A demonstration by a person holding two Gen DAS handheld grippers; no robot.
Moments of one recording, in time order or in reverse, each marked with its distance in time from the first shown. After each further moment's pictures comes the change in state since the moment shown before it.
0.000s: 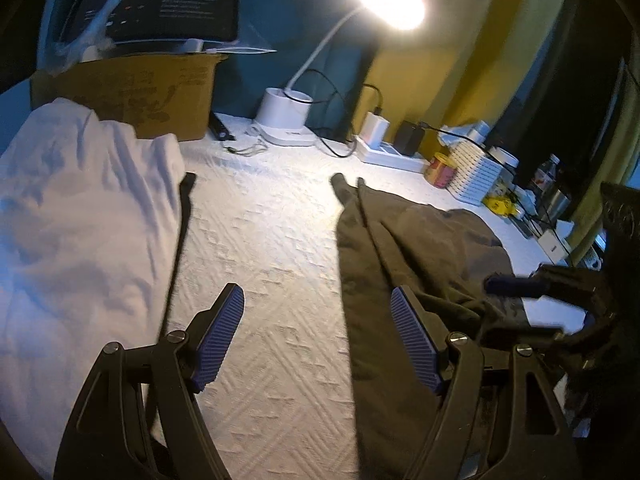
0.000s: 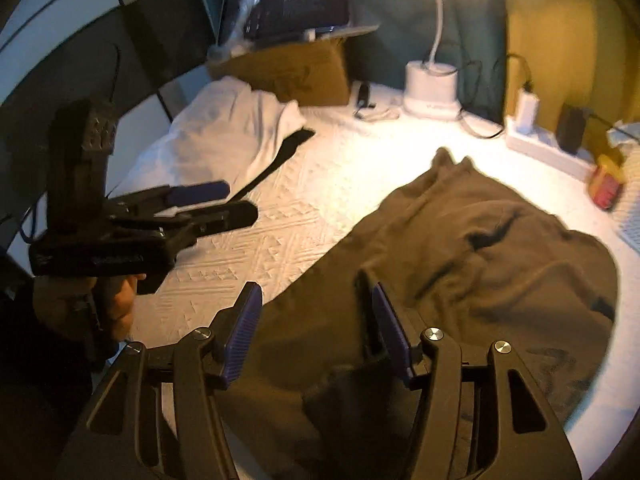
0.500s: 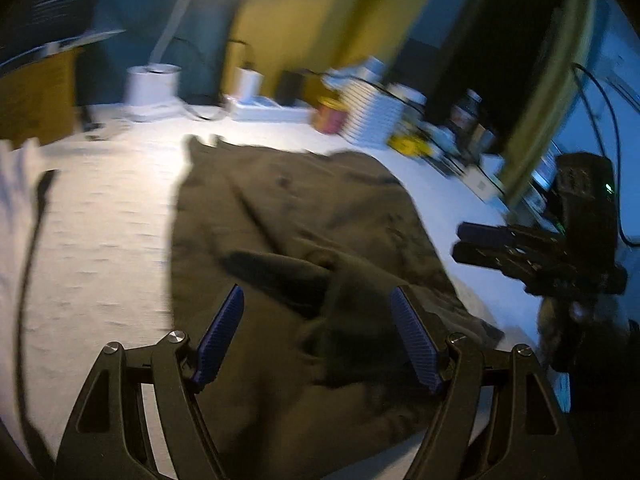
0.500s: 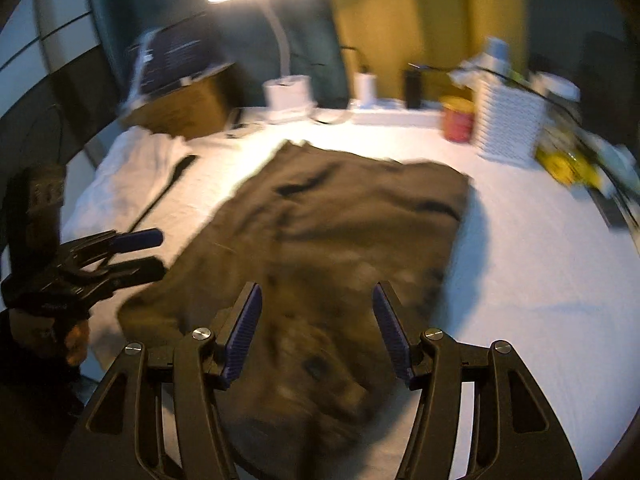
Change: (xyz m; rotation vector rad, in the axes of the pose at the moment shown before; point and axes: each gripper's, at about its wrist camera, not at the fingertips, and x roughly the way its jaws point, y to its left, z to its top) left arm 0.032 -0.101 -0.024 0.174 0.135 -0.259; right arm -0.078 -0.086 -0.080 0.259 -0.084 -0.233
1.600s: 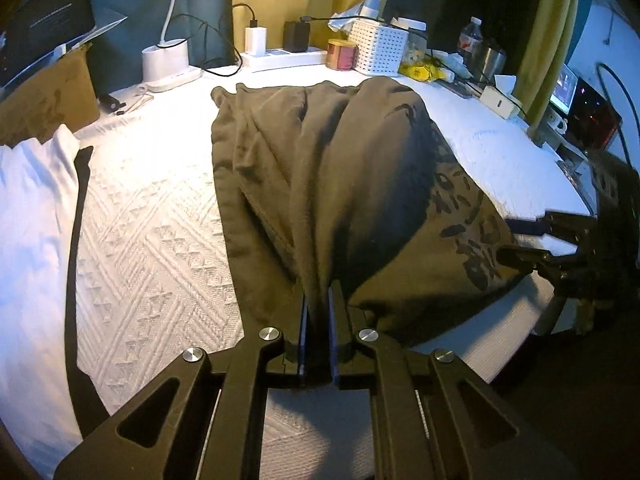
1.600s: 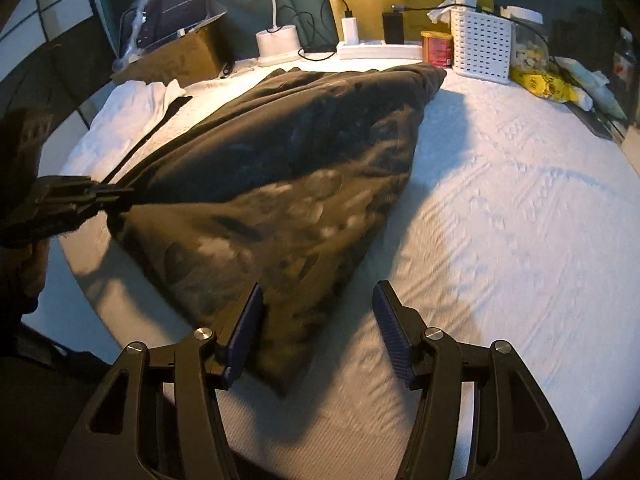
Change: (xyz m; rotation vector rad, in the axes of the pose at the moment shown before) left arm -0.027 0.007 -0.049 0.131 0.165 0.166; right arm -0.004 0.022 -0.104 0.017 0.062 -0.028
